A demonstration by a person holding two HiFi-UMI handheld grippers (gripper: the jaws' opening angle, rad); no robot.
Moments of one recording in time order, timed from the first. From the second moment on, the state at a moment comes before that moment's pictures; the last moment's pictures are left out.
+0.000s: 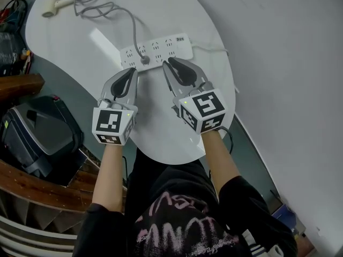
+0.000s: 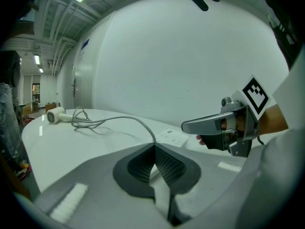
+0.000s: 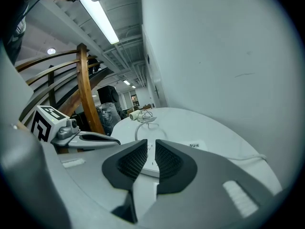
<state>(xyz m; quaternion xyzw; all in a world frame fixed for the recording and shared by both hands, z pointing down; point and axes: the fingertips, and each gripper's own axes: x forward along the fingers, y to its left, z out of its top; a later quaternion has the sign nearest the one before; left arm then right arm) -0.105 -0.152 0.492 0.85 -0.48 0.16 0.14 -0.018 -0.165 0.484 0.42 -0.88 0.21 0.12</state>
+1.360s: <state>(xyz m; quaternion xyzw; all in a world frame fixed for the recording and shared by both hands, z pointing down) -0.113 -0.153 0.501 0.85 -0.48 0.16 0.18 -0.026 -0.195 0.543 0.42 -0.83 0.21 0.31</state>
